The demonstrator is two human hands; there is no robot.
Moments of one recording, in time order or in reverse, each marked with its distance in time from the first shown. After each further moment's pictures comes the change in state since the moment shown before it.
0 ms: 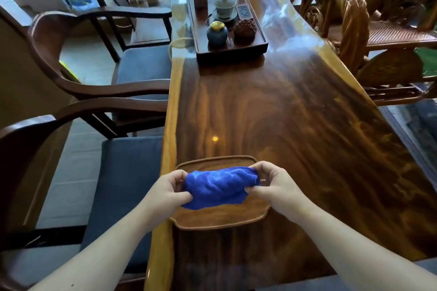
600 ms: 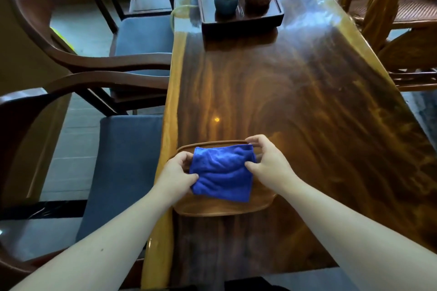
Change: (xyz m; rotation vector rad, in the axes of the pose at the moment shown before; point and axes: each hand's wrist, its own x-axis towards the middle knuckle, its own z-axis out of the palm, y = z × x) left_hand 0.039 -0.037 0.015 0.134 0.199 -0.074; right_hand 0.051 0.029 0.011 -0.492 0.121 0.010
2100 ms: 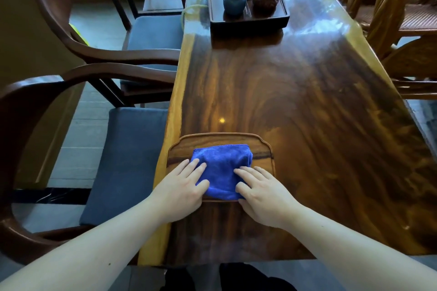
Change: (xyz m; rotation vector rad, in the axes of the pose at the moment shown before) left_hand -0.041 -0.040 0.011 1.447 -0.100 0.820; right_hand -0.066 0.035 0.014 -0.863 -0.170 -0.756
